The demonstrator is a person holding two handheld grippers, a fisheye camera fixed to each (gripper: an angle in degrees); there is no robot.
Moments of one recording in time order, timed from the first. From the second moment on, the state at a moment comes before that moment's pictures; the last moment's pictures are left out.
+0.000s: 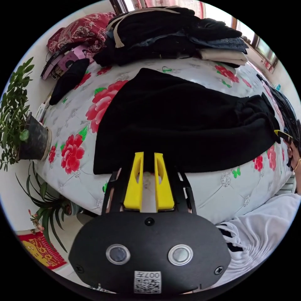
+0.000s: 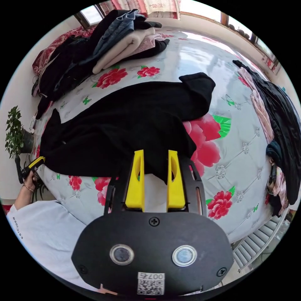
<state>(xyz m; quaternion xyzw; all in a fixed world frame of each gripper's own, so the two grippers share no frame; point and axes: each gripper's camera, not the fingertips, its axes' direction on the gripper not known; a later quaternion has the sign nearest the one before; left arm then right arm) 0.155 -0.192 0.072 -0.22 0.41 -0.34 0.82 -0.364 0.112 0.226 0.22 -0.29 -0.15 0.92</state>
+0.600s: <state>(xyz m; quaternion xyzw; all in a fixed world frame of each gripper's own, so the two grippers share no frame) 0.124 -0.097 0.036 -0.18 0.46 -0.42 0.76 -0.207 0.212 0.270 0.35 -0.44 -0.02 0.82</state>
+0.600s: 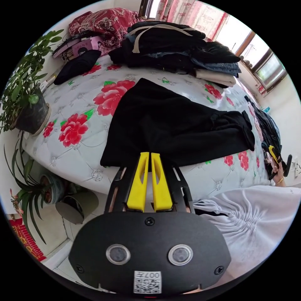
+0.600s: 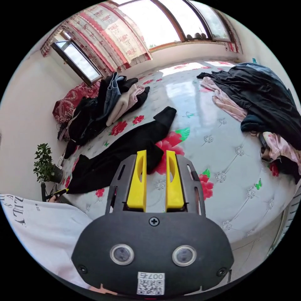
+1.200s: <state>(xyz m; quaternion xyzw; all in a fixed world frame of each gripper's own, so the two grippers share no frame) 0.081 -0.078 0.019 -0.12 0.46 -0.40 0.78 -0.160 0.270 0.257 0.44 -0.49 0.09 0.75</state>
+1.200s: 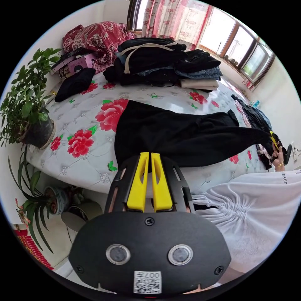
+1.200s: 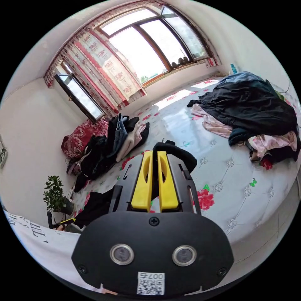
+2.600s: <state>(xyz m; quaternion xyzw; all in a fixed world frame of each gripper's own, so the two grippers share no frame) 0.074 -0.348 0.194 -0.22 0.40 -0.33 0.82 -0.280 -0.055 0.212 0.28 -0.31 -0.16 0.90</state>
